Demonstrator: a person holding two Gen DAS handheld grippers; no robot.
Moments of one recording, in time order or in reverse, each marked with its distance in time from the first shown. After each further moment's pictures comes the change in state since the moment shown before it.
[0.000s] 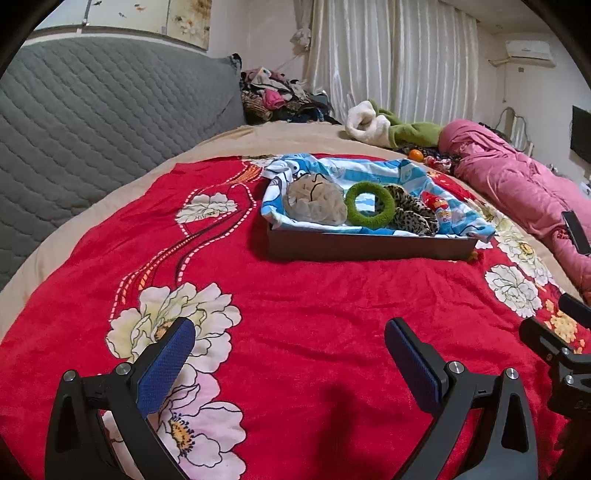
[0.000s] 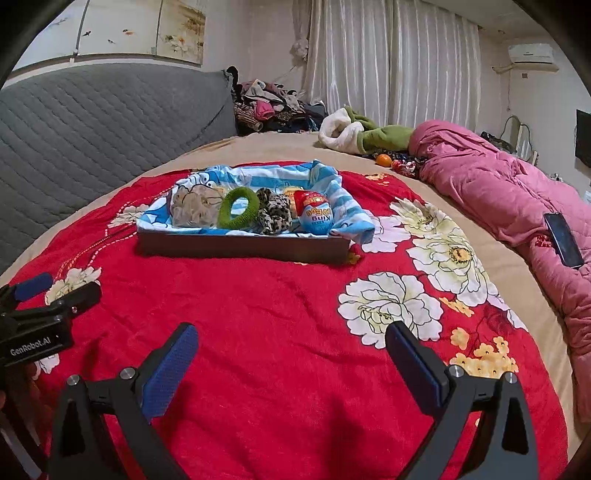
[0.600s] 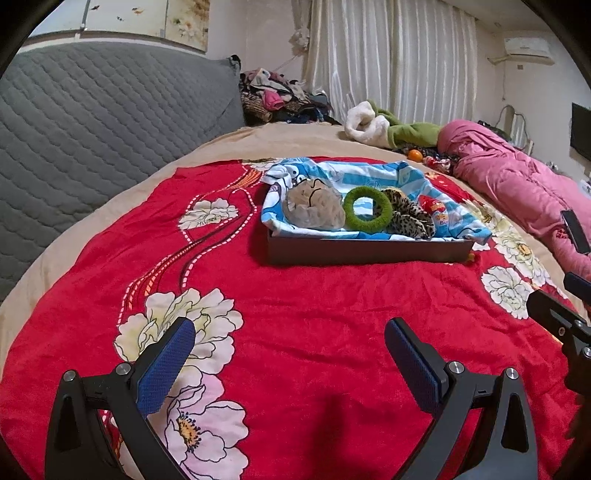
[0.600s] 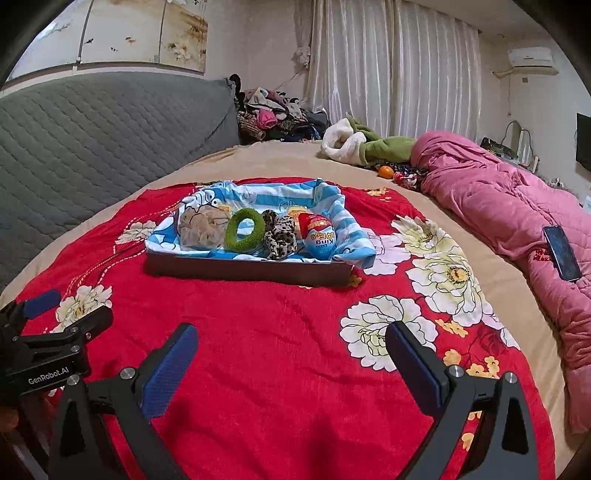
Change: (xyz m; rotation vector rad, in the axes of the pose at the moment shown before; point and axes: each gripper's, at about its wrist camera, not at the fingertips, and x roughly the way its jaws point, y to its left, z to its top) left arm -0.010 -0.003 0.006 0.010 0.007 0.014; right arm -0.015 0.004 0.024 -0.005 -0.027 0.013
